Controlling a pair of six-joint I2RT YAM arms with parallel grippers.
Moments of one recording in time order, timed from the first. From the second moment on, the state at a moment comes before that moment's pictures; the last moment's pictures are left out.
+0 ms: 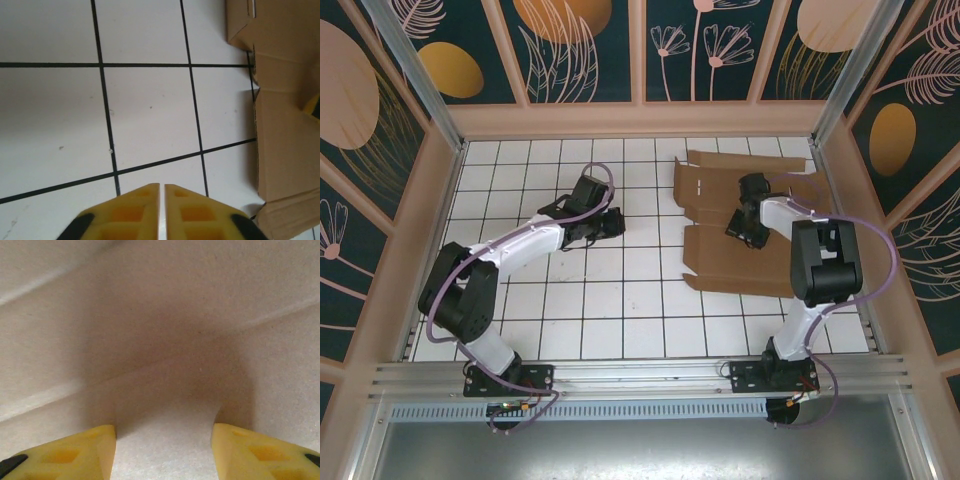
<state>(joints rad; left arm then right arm) -0.56 1.67 1.11 -0.32 0.18 -0.62 0.13 1.81 1.09 -0.57 0.07 0.57</state>
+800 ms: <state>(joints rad) -0.57 1.96 1.41 -0.37 0.27 -0.61 0.44 1.78 1.25 -0.41 -0.32 0.83</state>
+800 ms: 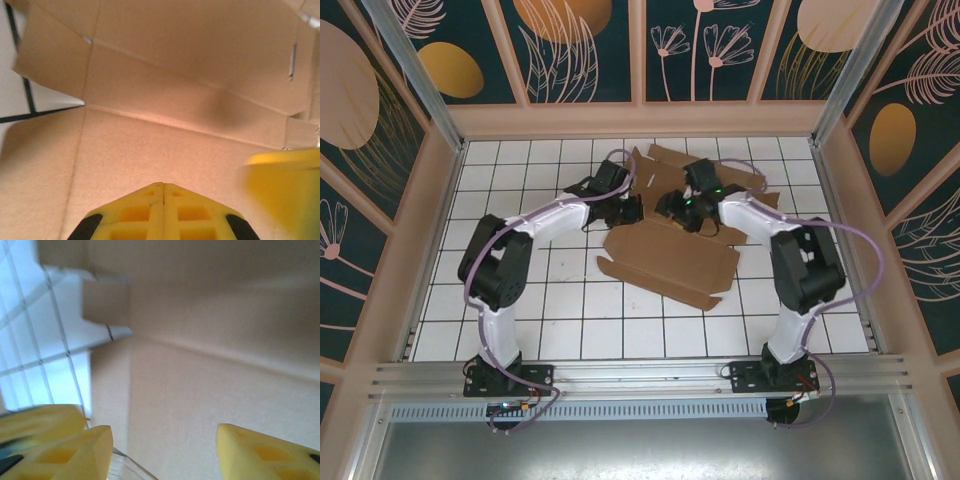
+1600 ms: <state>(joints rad) -0.69 2.19 1.56 -0.48 0.20 -0.59 0.28 1.89 1.20 -0.54 -0.07 0.65</state>
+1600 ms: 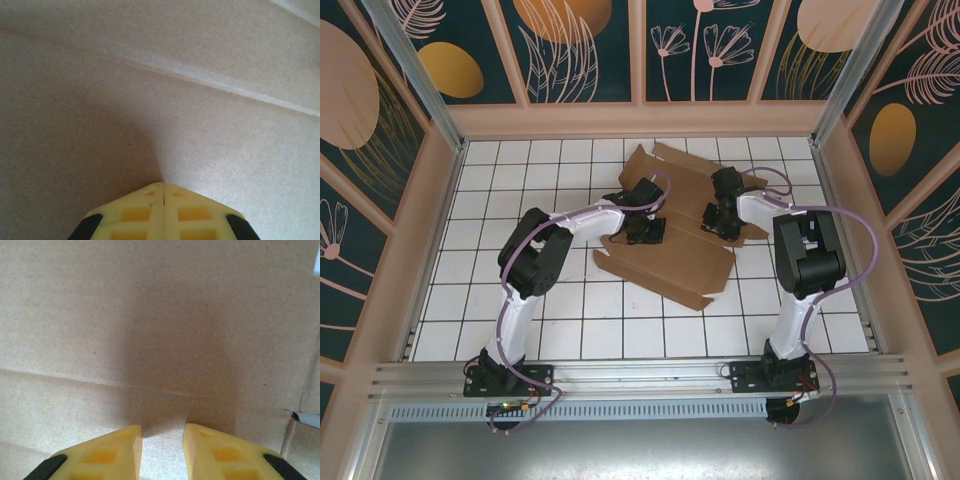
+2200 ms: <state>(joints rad) -0.44 2.15 1.53 -0.49 0.06 -0.56 0.51 1.76 1.17 -0.40 -0.30 0.77</state>
